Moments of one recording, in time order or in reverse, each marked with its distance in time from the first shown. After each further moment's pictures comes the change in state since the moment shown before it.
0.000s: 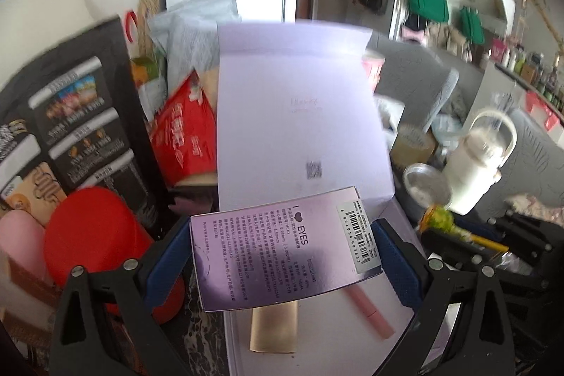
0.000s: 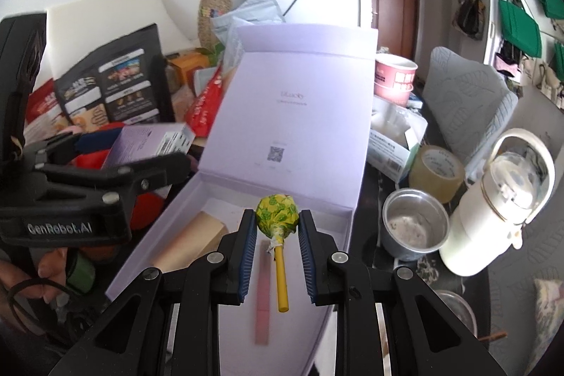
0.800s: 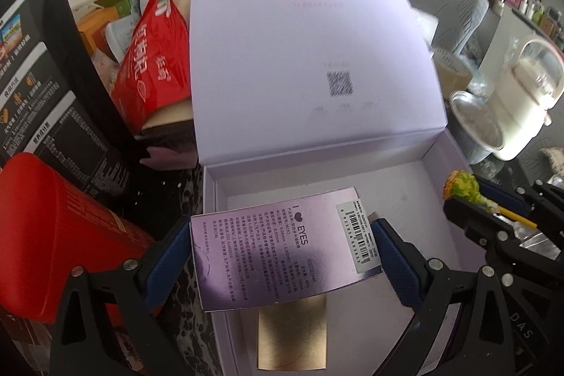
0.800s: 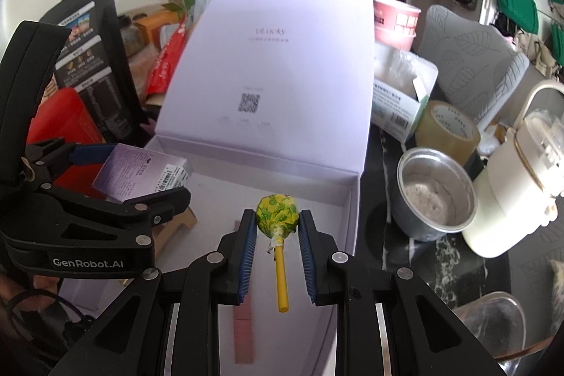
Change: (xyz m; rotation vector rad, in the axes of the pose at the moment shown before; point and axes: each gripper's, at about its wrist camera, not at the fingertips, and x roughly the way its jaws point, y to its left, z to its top) left arm 0.084 -0.001 -0.024 0.061 0.260 0.055; right arm 0.068 -0.011 -0.016 0.038 0.148 -0.056
